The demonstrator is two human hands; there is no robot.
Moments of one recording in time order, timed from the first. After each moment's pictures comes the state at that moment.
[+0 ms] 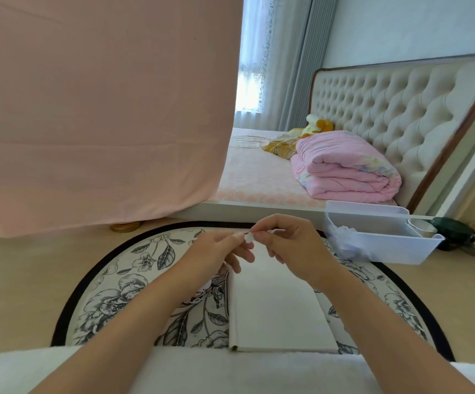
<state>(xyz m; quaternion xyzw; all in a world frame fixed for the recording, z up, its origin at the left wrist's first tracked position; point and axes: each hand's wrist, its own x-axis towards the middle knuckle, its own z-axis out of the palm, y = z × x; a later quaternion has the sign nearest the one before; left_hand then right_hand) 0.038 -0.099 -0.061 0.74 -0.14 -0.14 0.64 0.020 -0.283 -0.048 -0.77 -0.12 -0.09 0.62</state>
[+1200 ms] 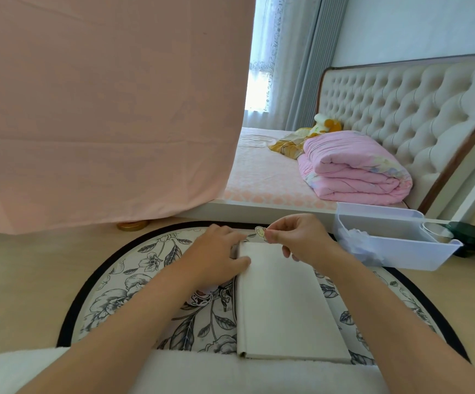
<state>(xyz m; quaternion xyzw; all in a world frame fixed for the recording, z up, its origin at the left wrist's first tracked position) 0.074 -0.091 -0.088 0.94 -0.25 0.02 0.24 0.060 -0.296 -0.054 -0.86 0.00 -0.04 0.51</state>
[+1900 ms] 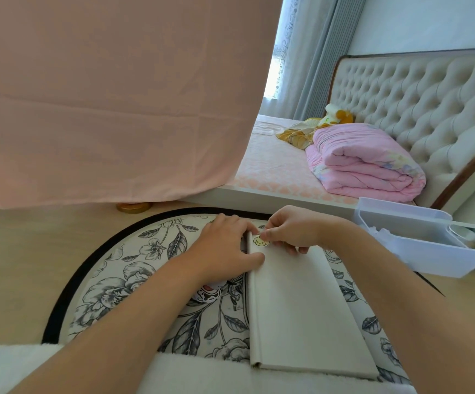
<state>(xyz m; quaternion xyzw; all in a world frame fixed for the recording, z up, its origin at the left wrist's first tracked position) 0.090 -0.092 -0.107 0.92 -0.25 0.04 0.29 0.108 -0.275 -0.047 -0.95 -0.05 0.19 0.24</state>
